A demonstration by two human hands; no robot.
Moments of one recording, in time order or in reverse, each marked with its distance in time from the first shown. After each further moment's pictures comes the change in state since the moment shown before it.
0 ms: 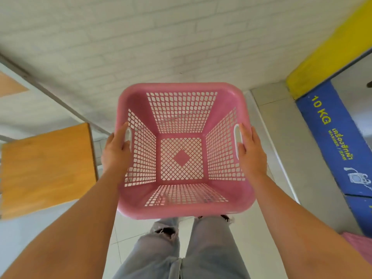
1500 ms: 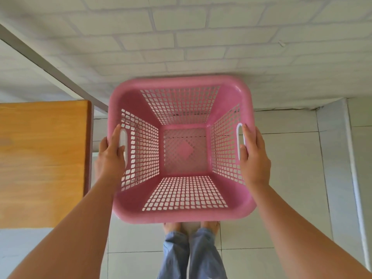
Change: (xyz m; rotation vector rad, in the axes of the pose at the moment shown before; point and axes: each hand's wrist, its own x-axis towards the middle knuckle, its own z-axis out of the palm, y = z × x) left_hand 0.176 -0.231 0.141 0.144 0.011 -0.207; right_hand 0.169 -0.037 0.321 -0.070 -0.026 -0.273
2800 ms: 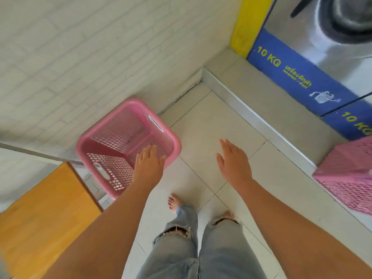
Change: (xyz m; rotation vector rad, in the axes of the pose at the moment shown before) left_hand -0.270 0.177 -0.114 0.483 -0.446 0.827; right_hand -0.323 -0.015 -0.244 -0.123 -0.054 0.453
